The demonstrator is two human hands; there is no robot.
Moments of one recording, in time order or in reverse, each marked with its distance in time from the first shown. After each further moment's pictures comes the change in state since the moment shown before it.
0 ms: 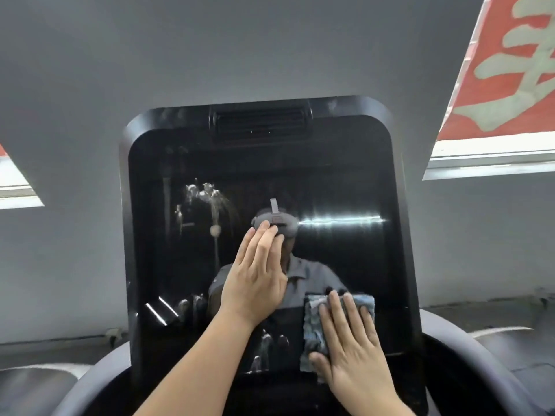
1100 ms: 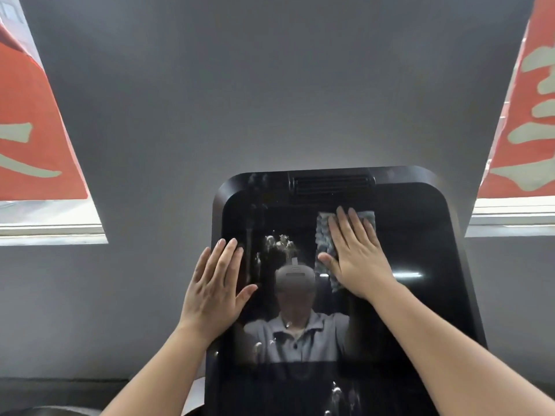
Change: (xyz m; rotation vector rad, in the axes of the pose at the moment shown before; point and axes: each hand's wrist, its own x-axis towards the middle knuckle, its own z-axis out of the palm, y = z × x) left_hand -0.031 -0.183 -0.082 0.287 0.043 -0.098; right_hand 0.241 -0.029 -0.102 -0.143 0.148 -0.018
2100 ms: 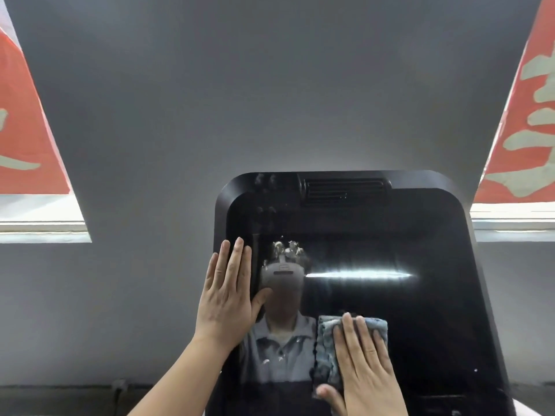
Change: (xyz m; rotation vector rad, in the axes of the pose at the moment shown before) left_hand 0.009 0.010 0.028 -0.051 0.016 -0.072; right_hand -0.153 -0.078 0.053 0.060 0.007 -0.045
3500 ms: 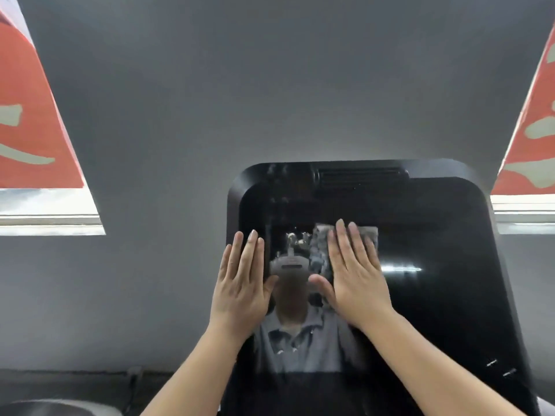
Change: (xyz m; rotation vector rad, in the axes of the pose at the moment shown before) left_hand -0.001 -0.002 0.003 -0.070 0.041 0.001; right_hand 0.135 0.009 -0.039 -0.001 0.009 0.061
